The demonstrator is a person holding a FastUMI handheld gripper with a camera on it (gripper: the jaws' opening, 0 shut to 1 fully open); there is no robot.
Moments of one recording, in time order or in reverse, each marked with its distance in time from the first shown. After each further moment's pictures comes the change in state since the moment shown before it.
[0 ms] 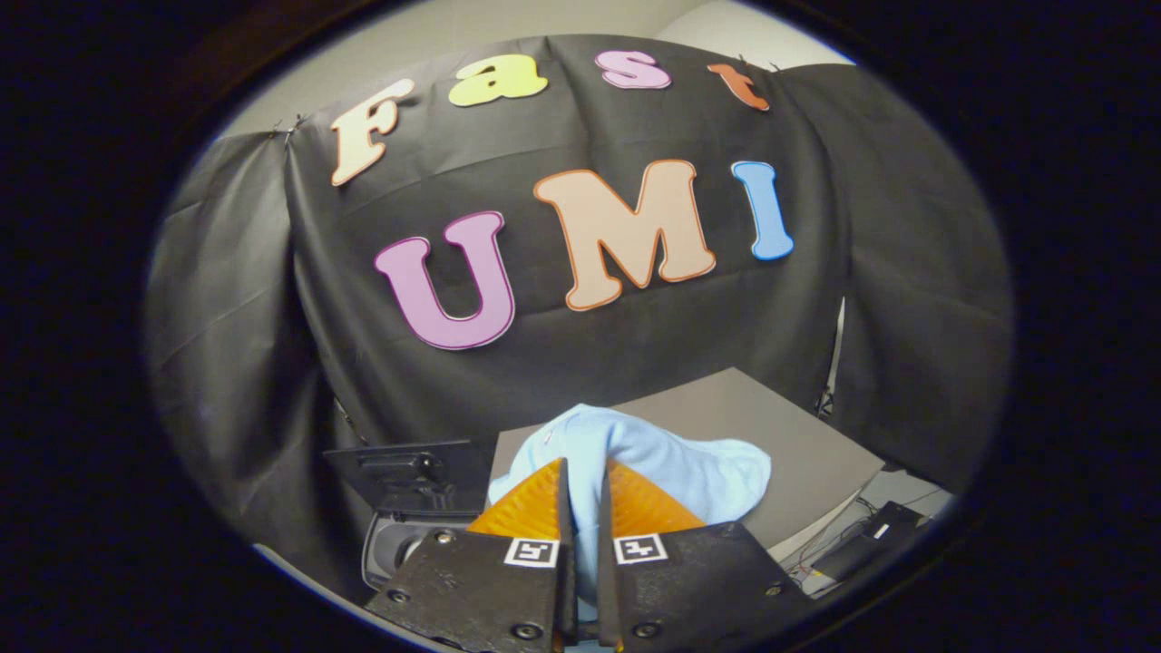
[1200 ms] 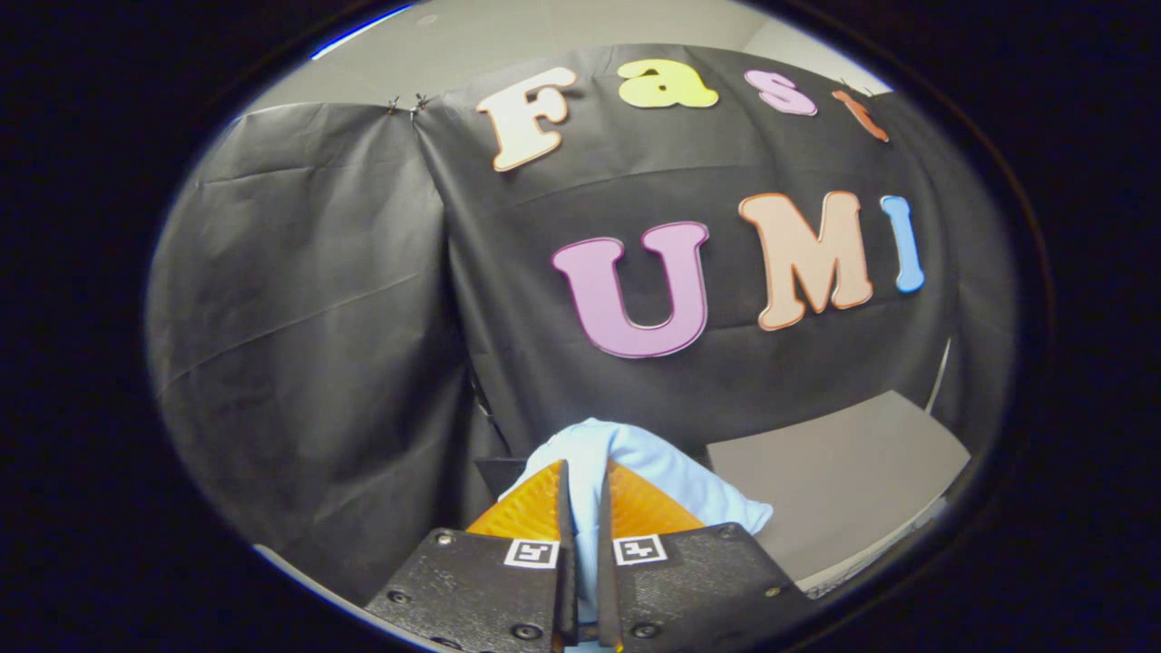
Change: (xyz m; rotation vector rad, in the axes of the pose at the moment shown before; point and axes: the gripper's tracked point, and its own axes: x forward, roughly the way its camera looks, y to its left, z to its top) arm -0.025 0.247 -0.008 -0.066 -0.005 0.335
